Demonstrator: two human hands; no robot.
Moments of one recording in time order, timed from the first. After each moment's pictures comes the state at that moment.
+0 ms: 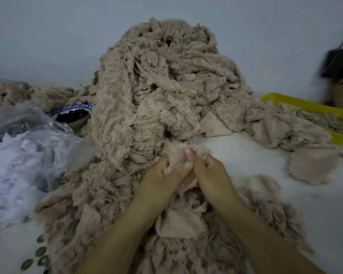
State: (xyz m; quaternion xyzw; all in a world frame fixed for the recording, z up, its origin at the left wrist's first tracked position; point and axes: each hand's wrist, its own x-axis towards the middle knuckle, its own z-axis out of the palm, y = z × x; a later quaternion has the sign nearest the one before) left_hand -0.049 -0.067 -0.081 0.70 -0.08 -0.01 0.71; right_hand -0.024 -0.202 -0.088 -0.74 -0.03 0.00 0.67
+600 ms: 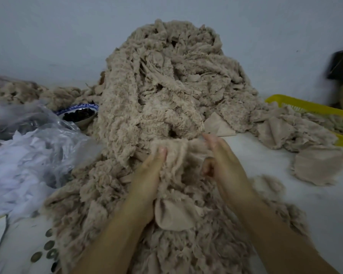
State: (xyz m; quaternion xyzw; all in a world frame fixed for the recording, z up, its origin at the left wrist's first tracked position) left_hand -0.045 -0.054 -0.077 0.56 0.03 -0.01 0.83; right_hand -0.011 -0.217 -0.092 -0.70 -0.08 -0.04 0.71
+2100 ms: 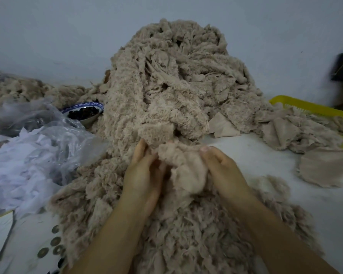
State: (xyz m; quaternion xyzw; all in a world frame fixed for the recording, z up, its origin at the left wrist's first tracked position) left_hand -0.029 -0.039 -0.081 0.41 0.04 0.07 0.91; right_hand -0.022 -0.205 -0.089 -0.73 -0.09 -0.03 0.68
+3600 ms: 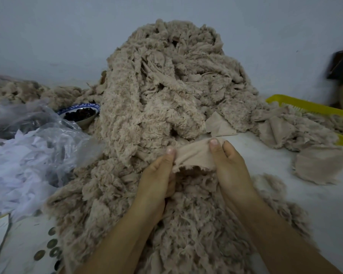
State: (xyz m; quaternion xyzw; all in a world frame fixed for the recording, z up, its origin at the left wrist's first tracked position) left_hand -0.044 -0.060 -0.090 0.61 0.01 0.02 0.79; right_hand -0.017 -0.209 -0.085 -0.69 0.01 -0.09 0.72
